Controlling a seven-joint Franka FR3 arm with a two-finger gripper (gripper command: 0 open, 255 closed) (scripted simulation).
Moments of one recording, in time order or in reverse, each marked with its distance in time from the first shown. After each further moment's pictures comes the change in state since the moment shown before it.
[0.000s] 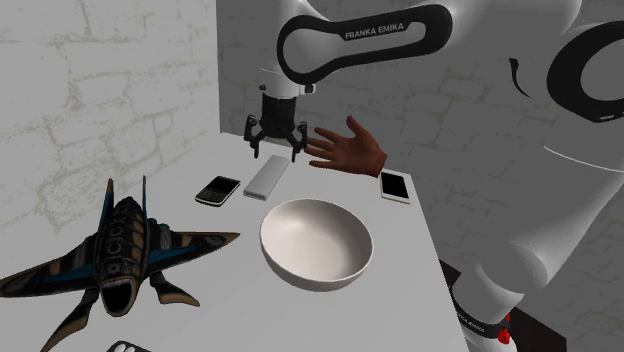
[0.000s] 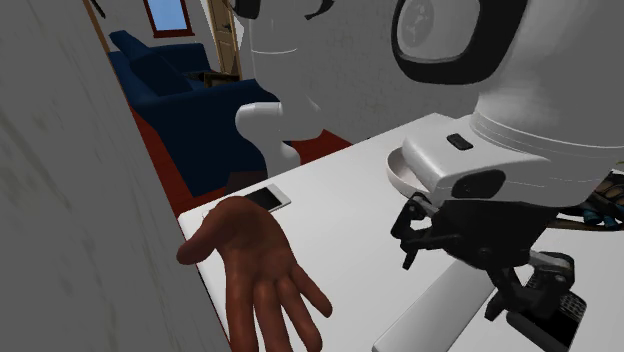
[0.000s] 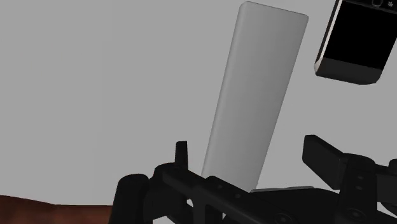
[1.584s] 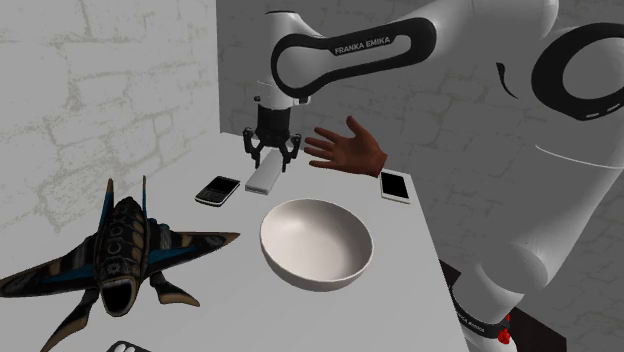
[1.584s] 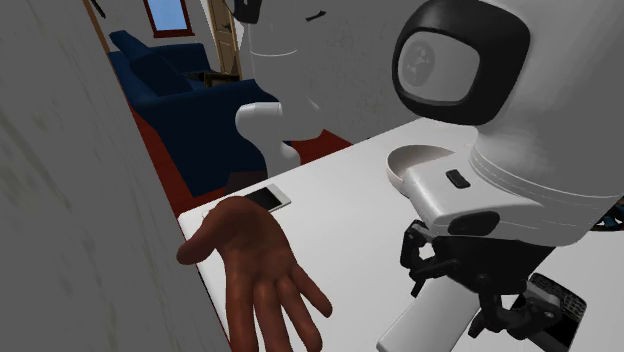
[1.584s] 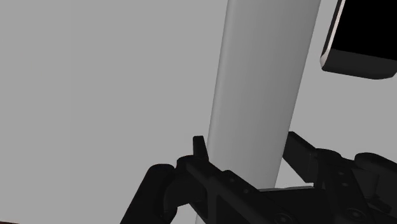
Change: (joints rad) arm 0.005 0.053 0.000 -0.007 -0.023 0.048 0.047
